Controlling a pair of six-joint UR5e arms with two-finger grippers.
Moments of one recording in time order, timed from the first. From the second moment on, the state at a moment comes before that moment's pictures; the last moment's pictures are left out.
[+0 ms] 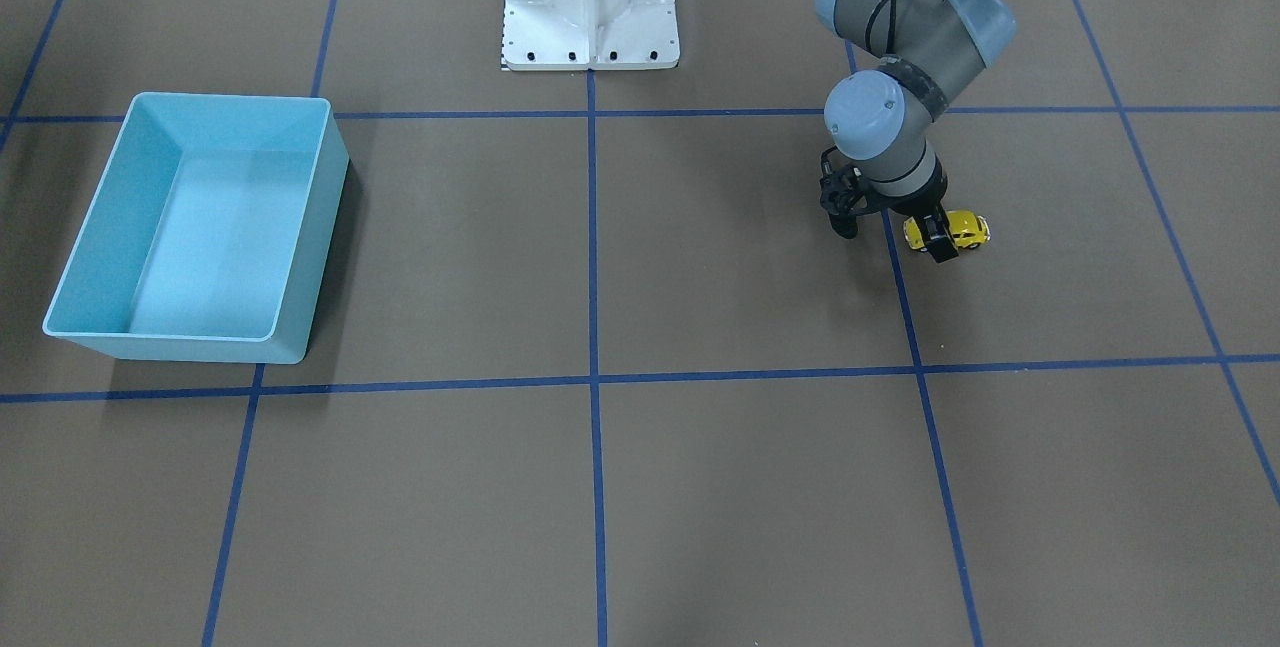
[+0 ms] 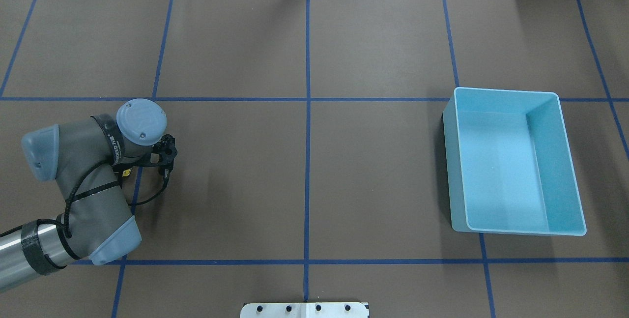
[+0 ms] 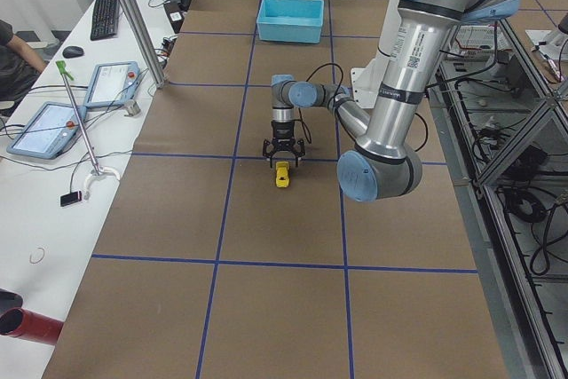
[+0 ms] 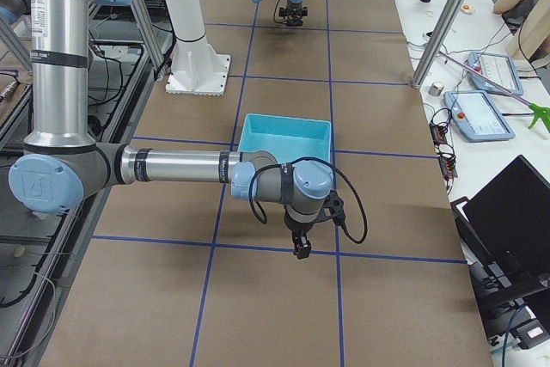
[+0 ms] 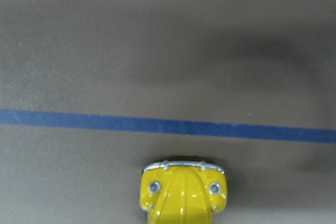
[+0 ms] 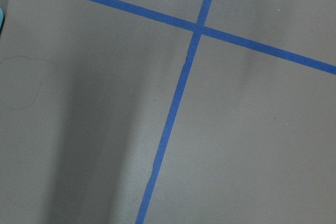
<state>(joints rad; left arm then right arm) -0.57 -1.92 -1.75 -1.15 -1.67 0.49 1.52 -1.65 1.66 -1.64 2.32 -0.29</state>
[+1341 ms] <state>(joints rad) -0.58 -1.89 -1.75 -1.23 -1.68 0.49 1.52 -1.65 1.66 -1.64 2.32 -0.29</state>
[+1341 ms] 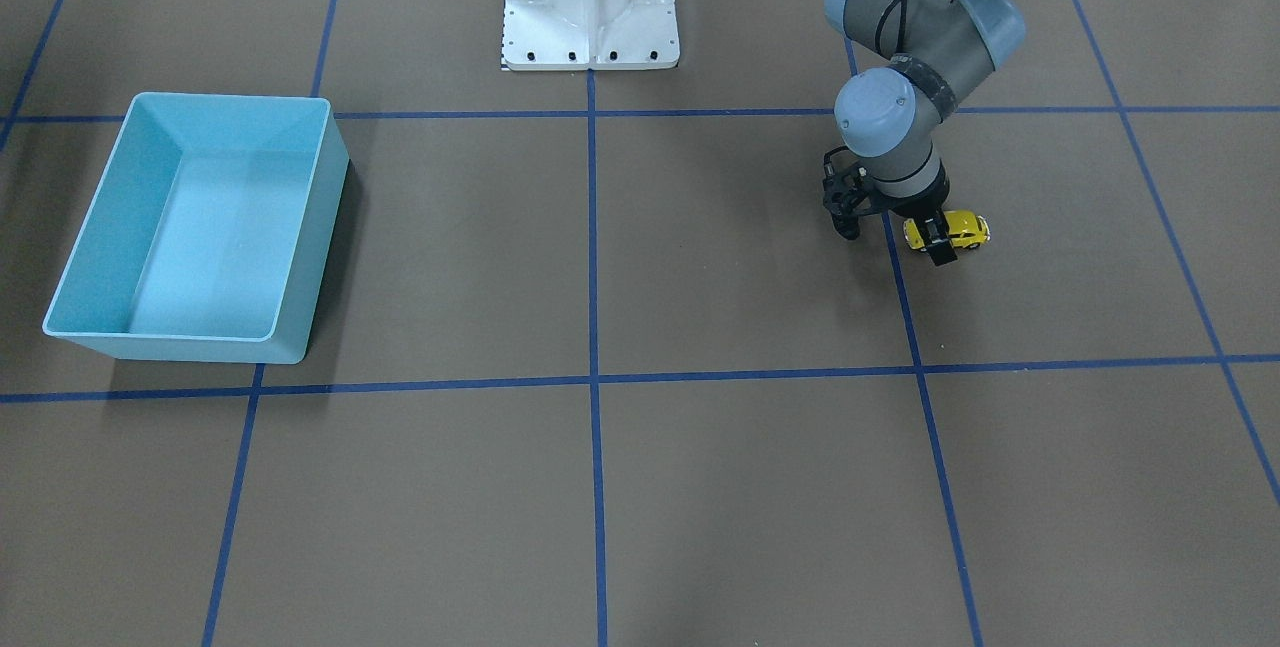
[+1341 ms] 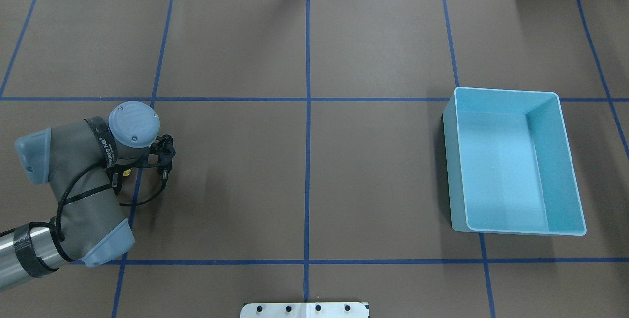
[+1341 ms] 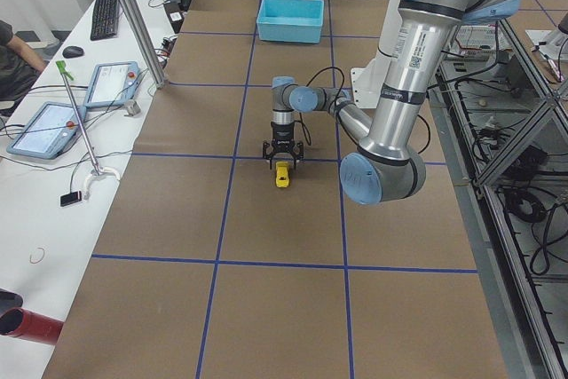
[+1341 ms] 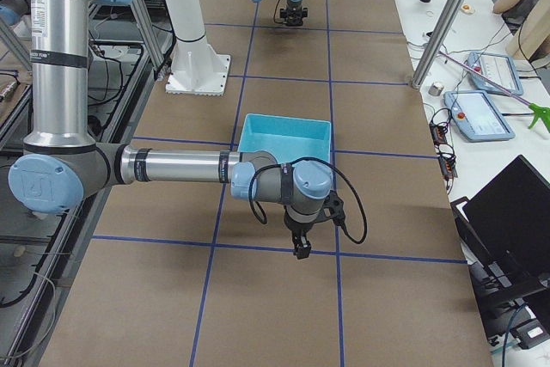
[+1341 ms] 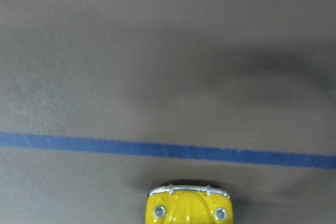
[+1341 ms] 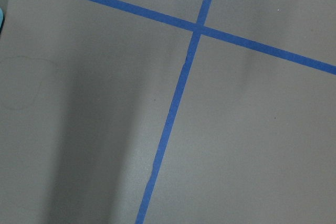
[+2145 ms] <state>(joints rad) -0.60 -1.87 -1.83 -1.26 -1.73 0.50 1.52 -1.65 1.66 -1.64 2.32 -0.29</state>
